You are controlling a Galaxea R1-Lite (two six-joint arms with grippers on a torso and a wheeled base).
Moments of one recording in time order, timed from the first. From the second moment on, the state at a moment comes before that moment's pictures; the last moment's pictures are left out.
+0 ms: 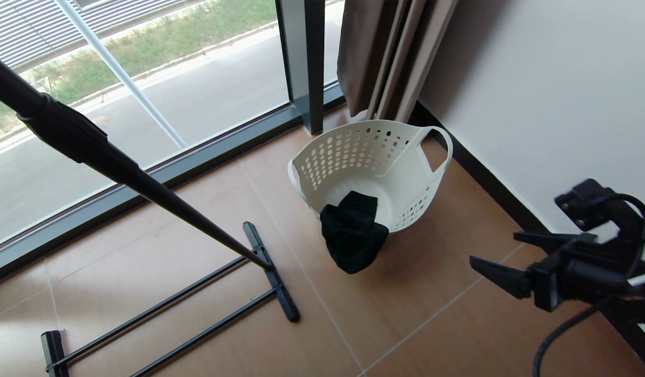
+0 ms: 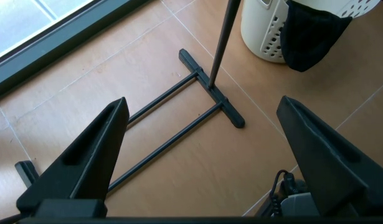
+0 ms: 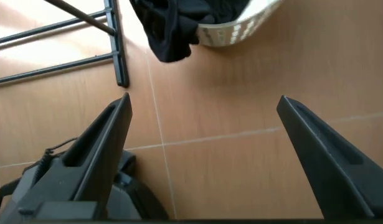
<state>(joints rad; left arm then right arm) -0.01 0.00 -0.02 0.07 -0.08 0.09 0.32 1.36 -0.56 -0.37 0.08 -0.08</state>
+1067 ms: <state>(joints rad) -0.01 0.00 -0.02 0.07 -0.08 0.09 0.37 2.12 -1.26 -0.40 0.06 -0.29</state>
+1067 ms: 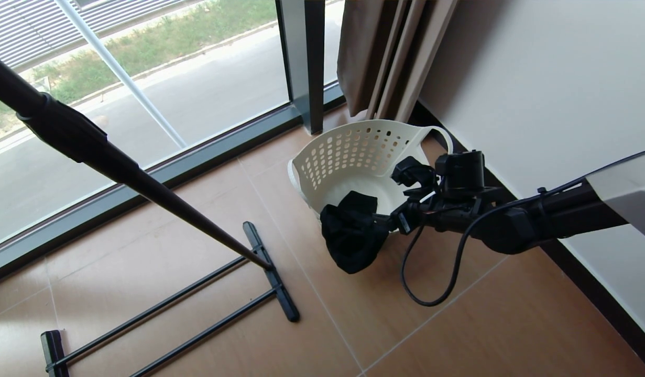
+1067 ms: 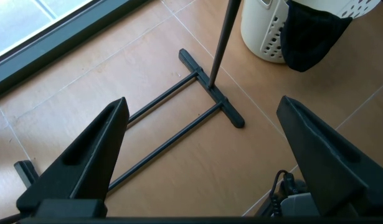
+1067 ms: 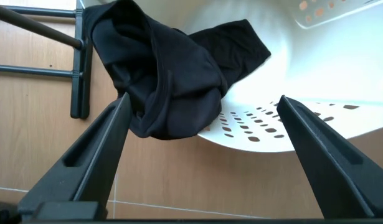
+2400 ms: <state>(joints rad) -0.01 0.00 -0.02 0.07 -0.08 0.10 0.38 2.22 -1.33 -0.40 0.04 -0.30</state>
